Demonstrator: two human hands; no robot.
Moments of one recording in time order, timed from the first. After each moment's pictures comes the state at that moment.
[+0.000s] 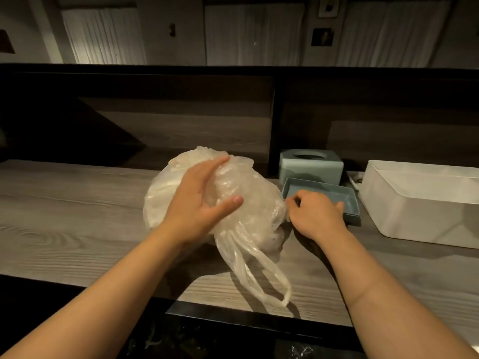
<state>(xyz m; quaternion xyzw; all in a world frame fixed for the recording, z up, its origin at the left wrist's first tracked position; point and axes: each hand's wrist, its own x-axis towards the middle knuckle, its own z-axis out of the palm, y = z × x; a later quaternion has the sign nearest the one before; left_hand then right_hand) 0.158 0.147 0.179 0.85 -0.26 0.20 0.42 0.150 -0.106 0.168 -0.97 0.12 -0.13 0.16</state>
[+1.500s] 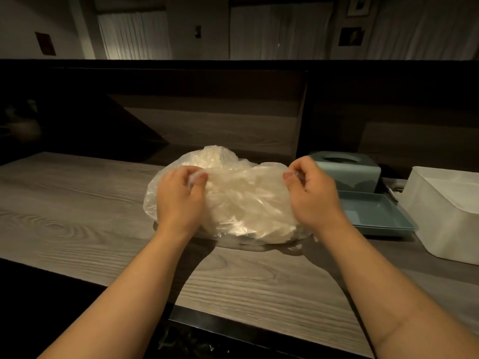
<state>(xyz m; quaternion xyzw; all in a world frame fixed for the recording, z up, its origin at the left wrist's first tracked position) 0.190 0.177 0.162 0.82 0.00 0.34 0.46 0.171 -0.054 0.186 -0.86 -0.09 -0.27 0.42</state>
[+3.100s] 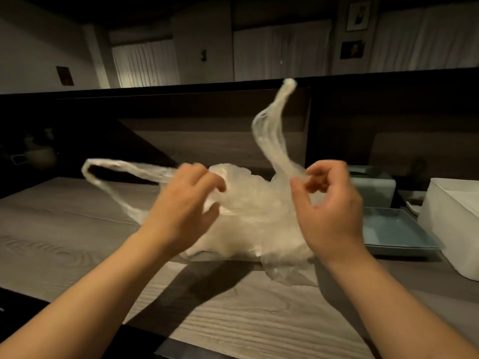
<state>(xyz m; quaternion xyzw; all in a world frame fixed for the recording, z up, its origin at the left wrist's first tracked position) 0.192 0.207 0.202 0.86 -0.29 0.42 0.07 0.156 -0.037 0.196 -0.76 -0.12 -0.45 0.45</state>
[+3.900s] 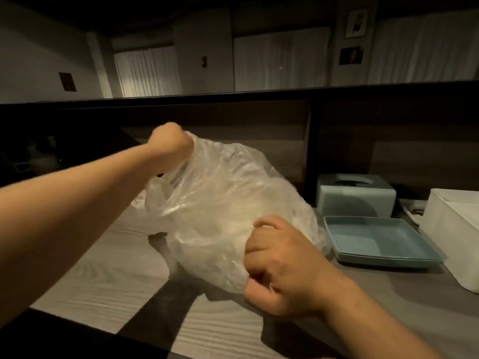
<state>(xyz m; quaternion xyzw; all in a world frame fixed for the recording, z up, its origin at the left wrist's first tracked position) 0.279 0.213 0.318 0.94 0.10 0.22 0.26 0.137 -0.014 0.191 -0.86 -0.44 -0.23 0.12</state>
